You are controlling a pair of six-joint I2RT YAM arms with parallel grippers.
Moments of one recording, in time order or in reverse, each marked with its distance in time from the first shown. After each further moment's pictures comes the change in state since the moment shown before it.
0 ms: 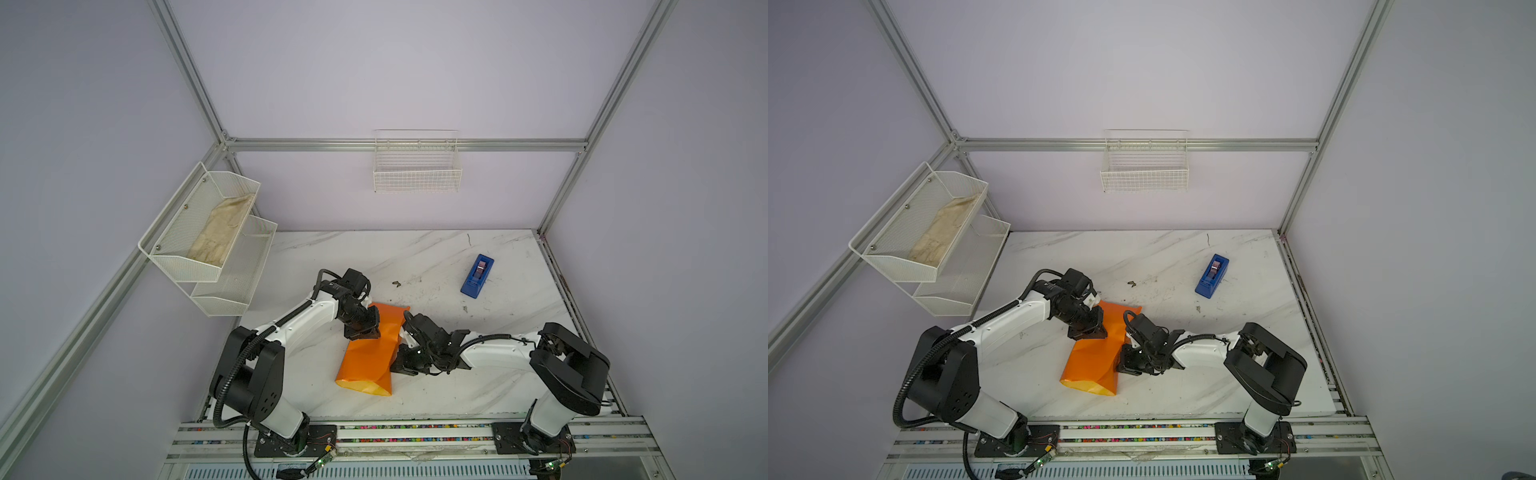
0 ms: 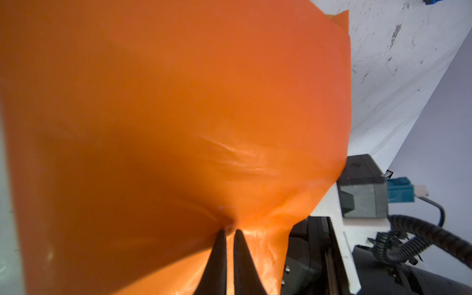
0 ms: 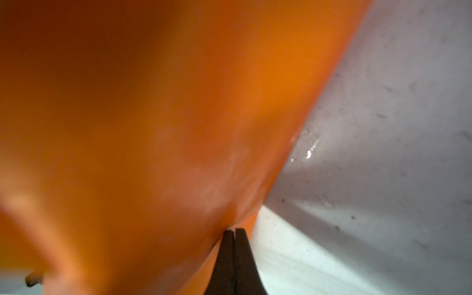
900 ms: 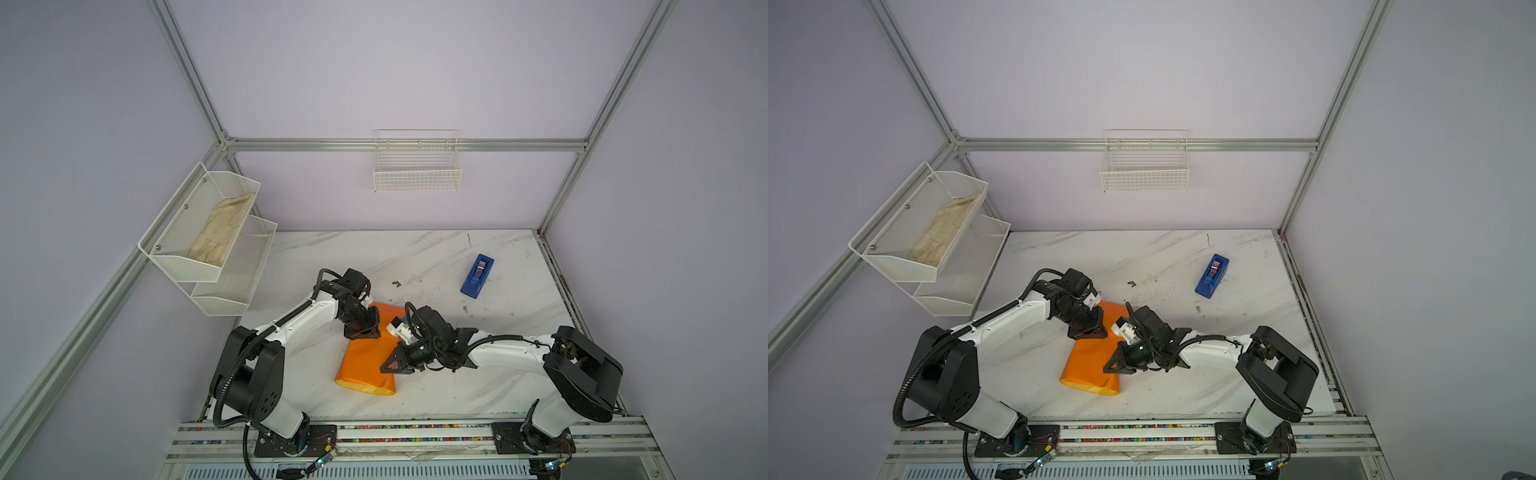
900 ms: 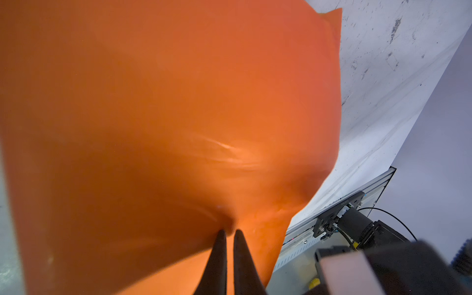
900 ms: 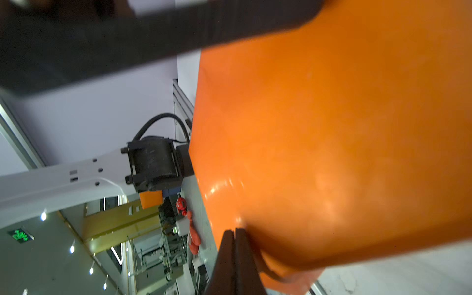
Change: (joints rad) left arm 0.000 0.000 0.000 0.001 0.000 0.018; right arm -0.015 -0.056 -0.016 0.141 -0.336 -0.081
